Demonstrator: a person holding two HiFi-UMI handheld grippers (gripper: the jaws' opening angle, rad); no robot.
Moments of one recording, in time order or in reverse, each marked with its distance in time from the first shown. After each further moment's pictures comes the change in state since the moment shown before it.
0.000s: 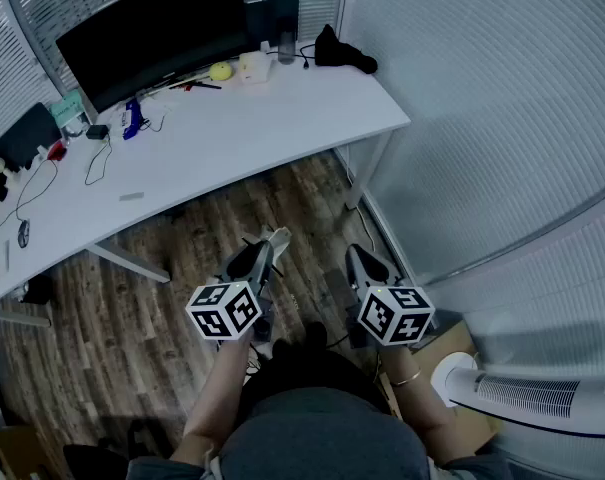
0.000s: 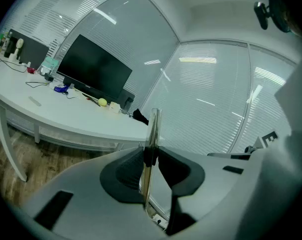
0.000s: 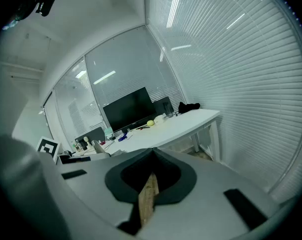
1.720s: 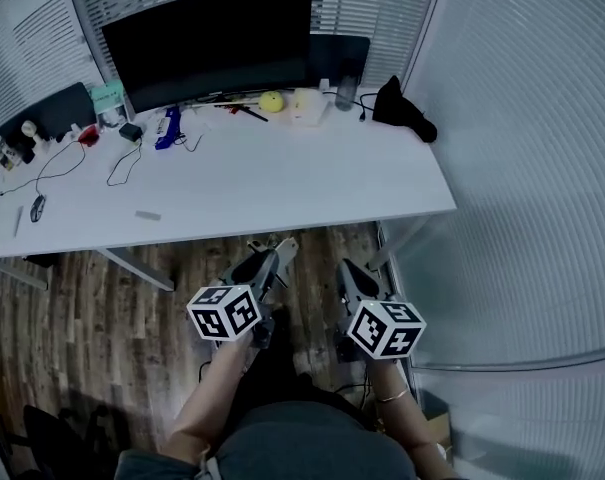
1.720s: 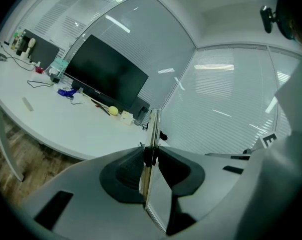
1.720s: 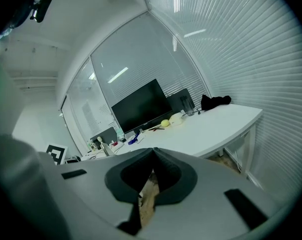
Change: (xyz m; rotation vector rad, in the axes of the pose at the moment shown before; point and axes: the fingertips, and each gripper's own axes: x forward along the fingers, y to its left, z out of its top) left arm 0.104 0.069 0.067 -0.088 -0.115 0.141; right arm 0.164 -0.002 0.063 -0.020 0.081 0.248
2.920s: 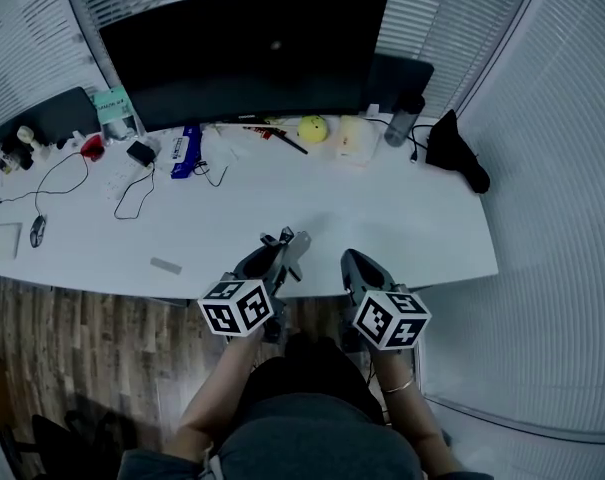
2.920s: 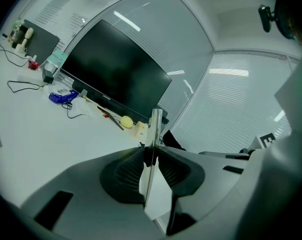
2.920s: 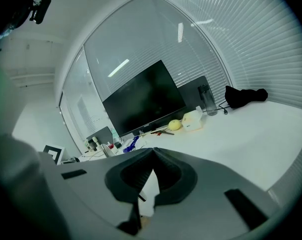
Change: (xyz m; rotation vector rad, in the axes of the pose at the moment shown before) left arm 0.112 0.136 0.111 -0.064 -0.011 0.044; right arm 0.222 0.018 0.061 -0.018 0.068 0.041
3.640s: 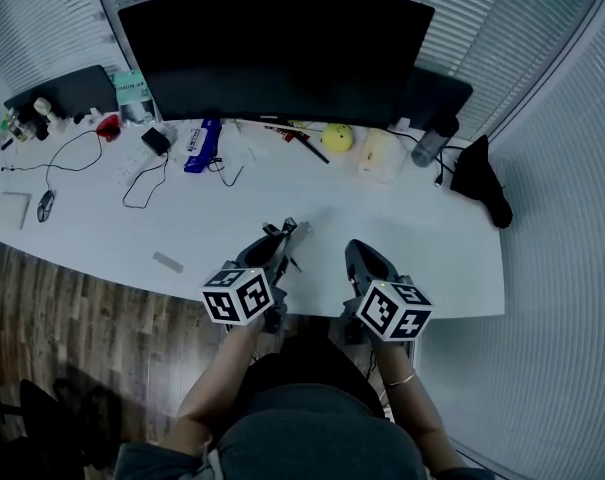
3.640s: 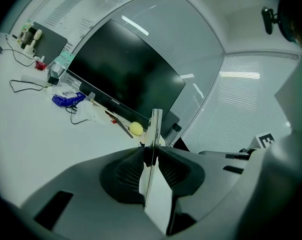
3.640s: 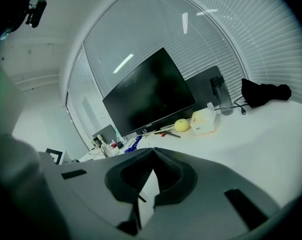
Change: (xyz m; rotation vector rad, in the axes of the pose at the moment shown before) left arm 0.036 0.035 0.029 -0.048 -0.056 0.093; right arm 0.067 -0.012 0.028 -0.011 0.067 0.099
